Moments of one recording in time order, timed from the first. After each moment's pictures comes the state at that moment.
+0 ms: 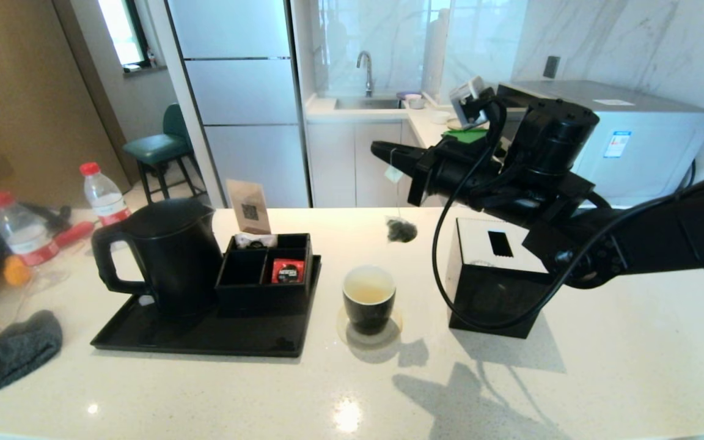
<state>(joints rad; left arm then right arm) -0.02 0.28 -0.01 0.01 0.00 0.01 0.52 1.99 -1.30 -0.95 0.50 0.01</state>
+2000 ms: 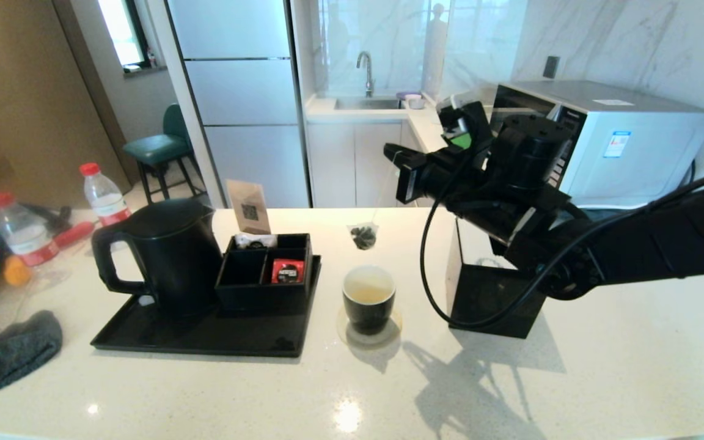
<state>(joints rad) 0.00 0.00 0.00 0.01 -0.03 0.09 0.57 2.03 -1.29 -0.96 0.12 -0.04</state>
